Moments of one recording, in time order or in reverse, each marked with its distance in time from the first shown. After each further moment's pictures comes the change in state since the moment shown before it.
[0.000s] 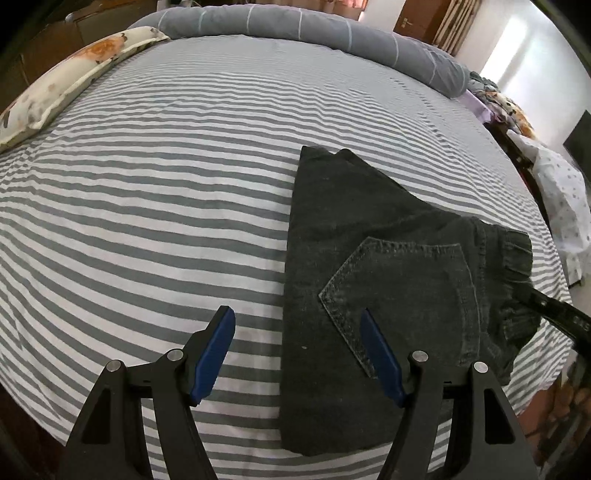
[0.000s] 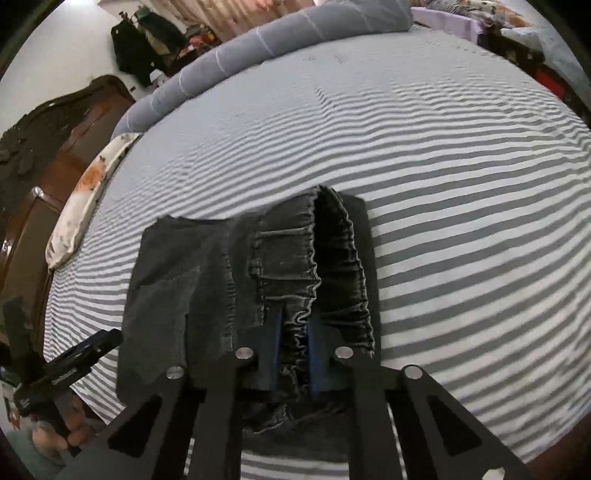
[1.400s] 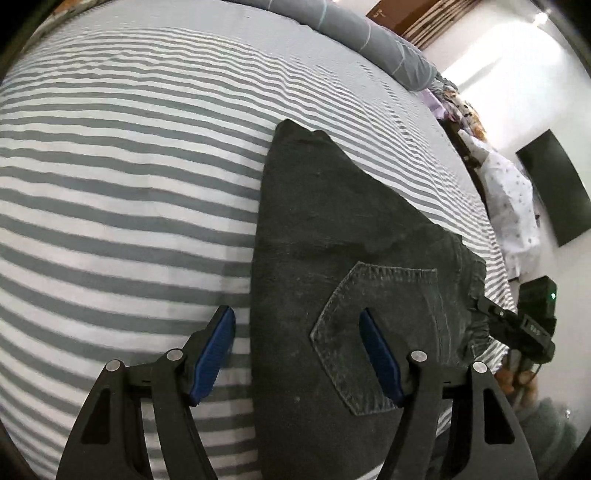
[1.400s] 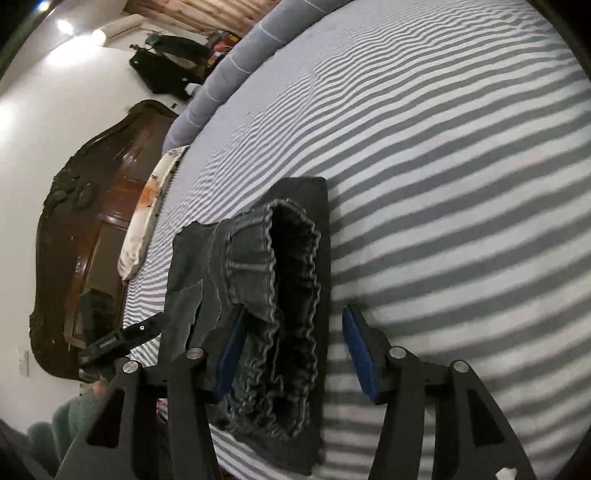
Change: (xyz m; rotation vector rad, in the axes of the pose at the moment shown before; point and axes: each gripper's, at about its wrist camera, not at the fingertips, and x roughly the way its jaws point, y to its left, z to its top) left arm 0.044 0.030 0.022 -0.030 0.110 -0.319; right arm 0.053 -0.093 0.010 0.111 0.088 0.404
